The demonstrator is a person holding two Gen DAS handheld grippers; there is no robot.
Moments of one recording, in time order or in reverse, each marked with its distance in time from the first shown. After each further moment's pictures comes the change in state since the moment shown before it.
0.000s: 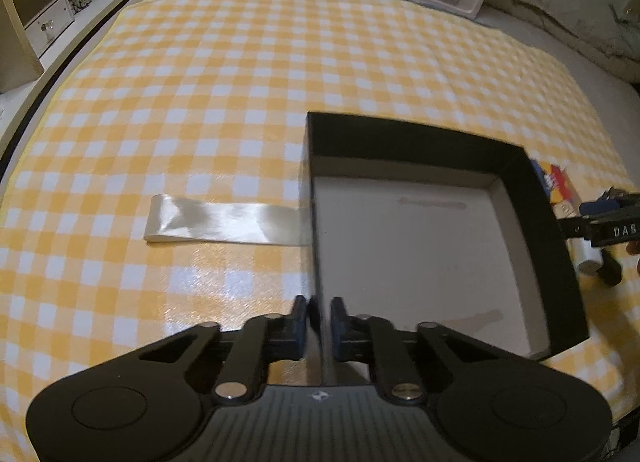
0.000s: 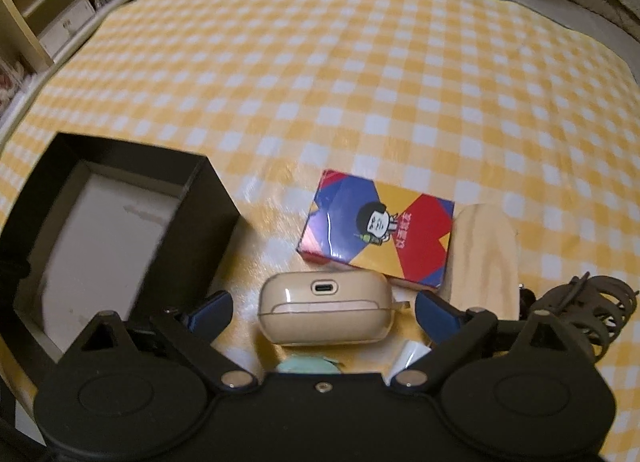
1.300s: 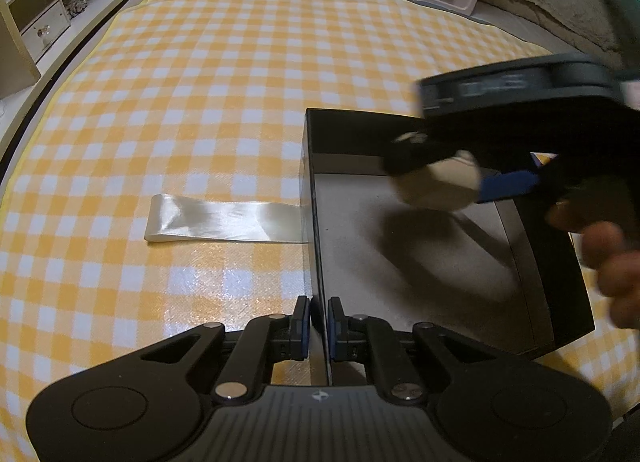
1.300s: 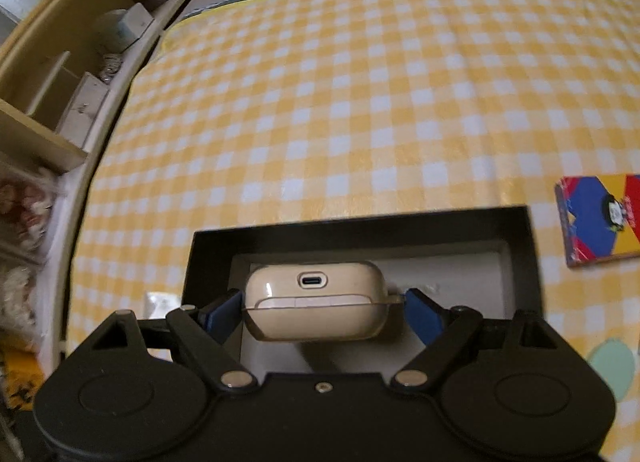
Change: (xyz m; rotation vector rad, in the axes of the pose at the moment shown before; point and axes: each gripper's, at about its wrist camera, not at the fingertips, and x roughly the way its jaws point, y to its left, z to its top) left arm 0.006 0.000 0.000 0.016 -0.008 -0.004; right arm 0.022 0.139 0.055 0.337 -0.019 0.153
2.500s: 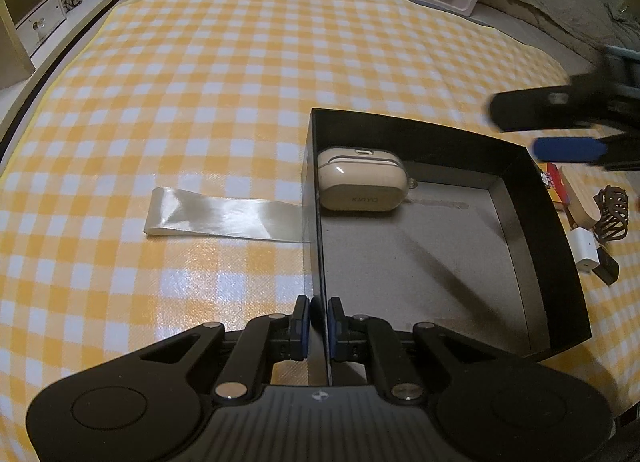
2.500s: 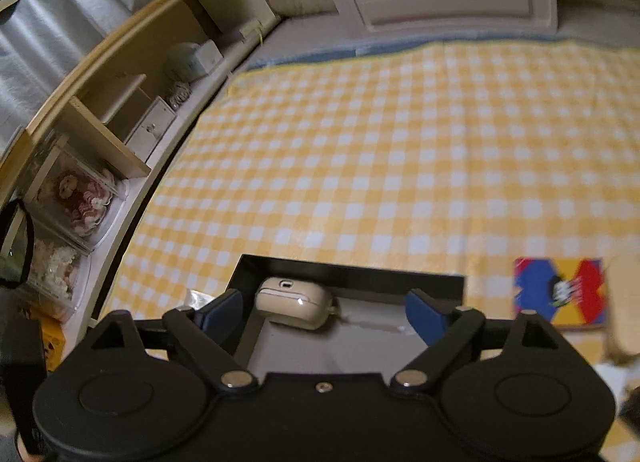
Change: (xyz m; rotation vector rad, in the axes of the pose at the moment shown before) left arm 0.010 0.002 0.006 -0.019 0.008 -0.020; right arm -0.099 -0.041 0.004 -0.180 -0.165 0.138
